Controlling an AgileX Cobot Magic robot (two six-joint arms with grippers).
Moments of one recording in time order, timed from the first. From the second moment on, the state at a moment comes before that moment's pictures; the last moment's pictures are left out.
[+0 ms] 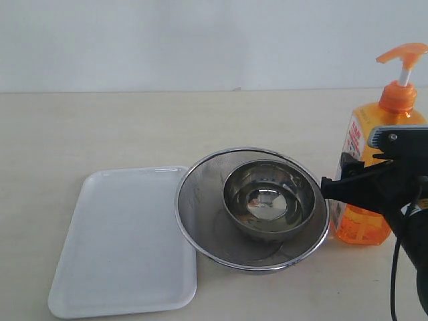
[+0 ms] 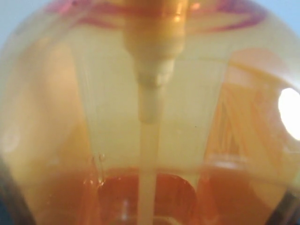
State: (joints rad) left arm -0.57 0.12 -0.17 -1.05 0.15 0.74; right arm 0.64 1.64 -0.30 0.77 -1.05 -0.27
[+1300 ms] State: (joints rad) left arm -0.57 0.02 -0.09 -1.11 0.16 0.74; right arm 0.64 1.64 -0.30 0.70 -1.04 -0.25
